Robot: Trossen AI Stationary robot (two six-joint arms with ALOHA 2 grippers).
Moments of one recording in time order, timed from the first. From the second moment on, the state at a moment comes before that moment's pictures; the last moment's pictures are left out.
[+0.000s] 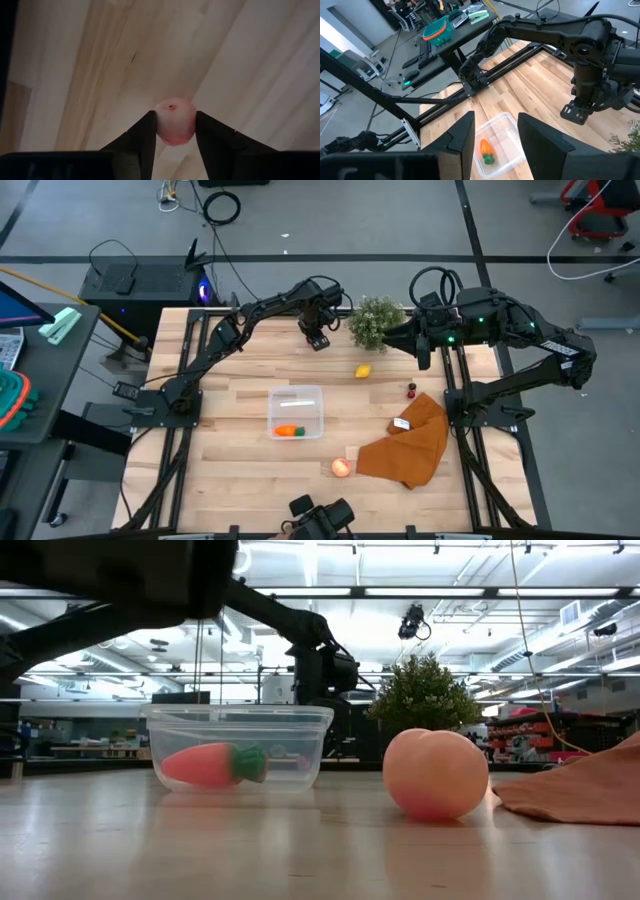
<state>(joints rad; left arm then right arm) 0.56 2.55 2.35 -1.35 0.06 0.12 -0.08 1.06 1.51 -0.78 0.03 0.52</state>
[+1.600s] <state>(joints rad) 0.15 2.10 2.32 -1.57 0.16 -0.17 -0.08 1.00 1.51 -0.81 0.03 0.35</state>
